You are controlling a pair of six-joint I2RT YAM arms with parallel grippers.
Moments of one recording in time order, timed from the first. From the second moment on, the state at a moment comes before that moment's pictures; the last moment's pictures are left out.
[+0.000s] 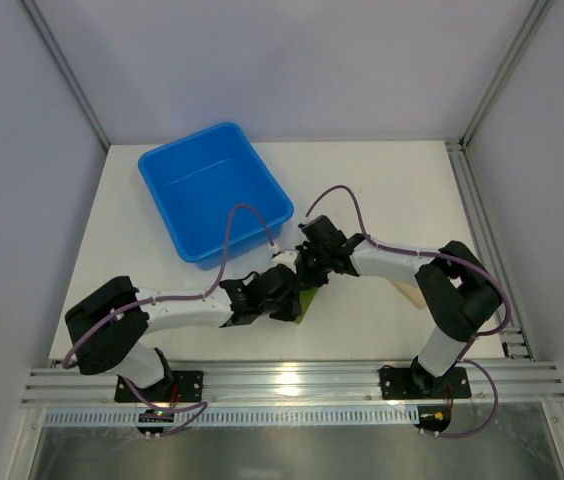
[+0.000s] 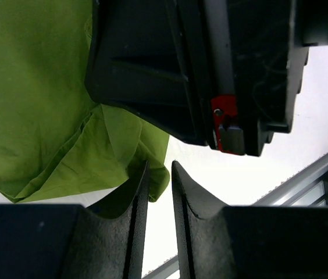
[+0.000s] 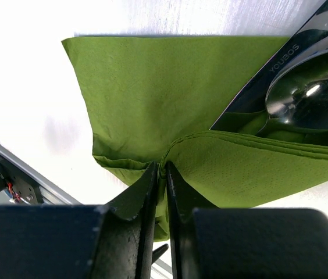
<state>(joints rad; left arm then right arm) -1.07 1.51 0.75 -0.07 -0.14 -0.76 0.71 1.70 0.95 -0.26 -0.28 0.68</state>
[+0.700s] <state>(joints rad) -1.07 1.51 0.74 -0.10 -0.20 -0.79 0.71 1.54 0.95 -0.33 -0.23 0.63</state>
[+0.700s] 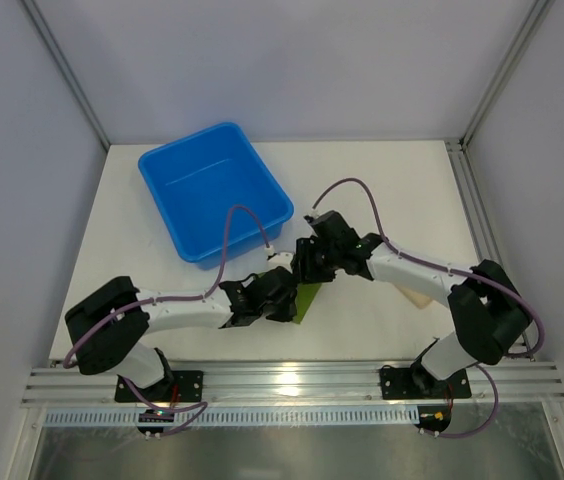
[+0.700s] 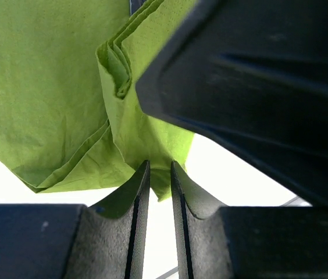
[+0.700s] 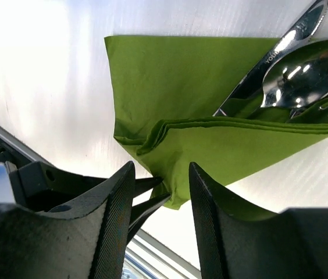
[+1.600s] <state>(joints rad) -1.07 1.34 0.68 -0.15 -0.21 -0.79 0.76 1.43 0.79 -0.26 -0.23 0.69</state>
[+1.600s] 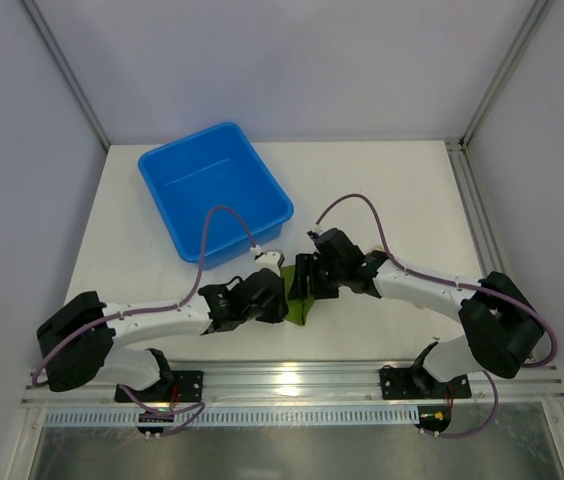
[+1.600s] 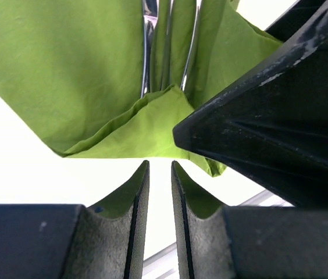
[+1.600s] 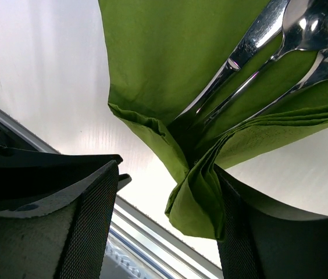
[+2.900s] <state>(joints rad) -1.07 1.53 0.73 -0.06 -0.18 -0.78 0.84 1.35 0.76 -0.42 0.00 0.76</state>
